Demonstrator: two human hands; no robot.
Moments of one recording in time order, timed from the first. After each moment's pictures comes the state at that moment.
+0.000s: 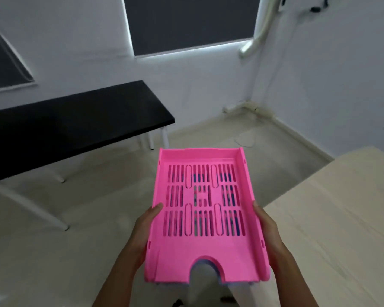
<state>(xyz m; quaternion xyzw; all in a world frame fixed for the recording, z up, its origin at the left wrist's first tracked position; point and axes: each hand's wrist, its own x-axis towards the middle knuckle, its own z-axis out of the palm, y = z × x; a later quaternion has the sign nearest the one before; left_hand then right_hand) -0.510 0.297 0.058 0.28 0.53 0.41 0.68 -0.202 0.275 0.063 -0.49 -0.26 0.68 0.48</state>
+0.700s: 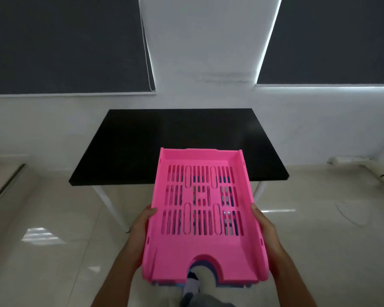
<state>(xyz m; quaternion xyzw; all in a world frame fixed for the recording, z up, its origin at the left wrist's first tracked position) -0.816 0.485 0.065 0.17 0.53 0.62 0.56 -0.535 0.602 0.062 -0.40 -0.38 0.77 0.31</state>
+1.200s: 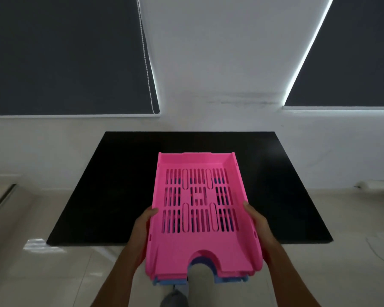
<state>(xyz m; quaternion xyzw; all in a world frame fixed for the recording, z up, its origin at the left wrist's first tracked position) -0.962 0.717 0.052 0.15 0.54 0.61 0.56 -0.692 0.853 0.066 -0.40 -0.36 0.79 0.28</state>
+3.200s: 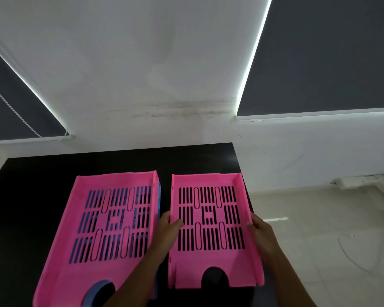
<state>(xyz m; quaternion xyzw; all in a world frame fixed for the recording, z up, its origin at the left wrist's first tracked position) -0.784 1.074 0.004 0.22 0.76 0.33 0.51 -0.528 1.153 -0.005 -0.62 -0.51 0.56 0.22</state>
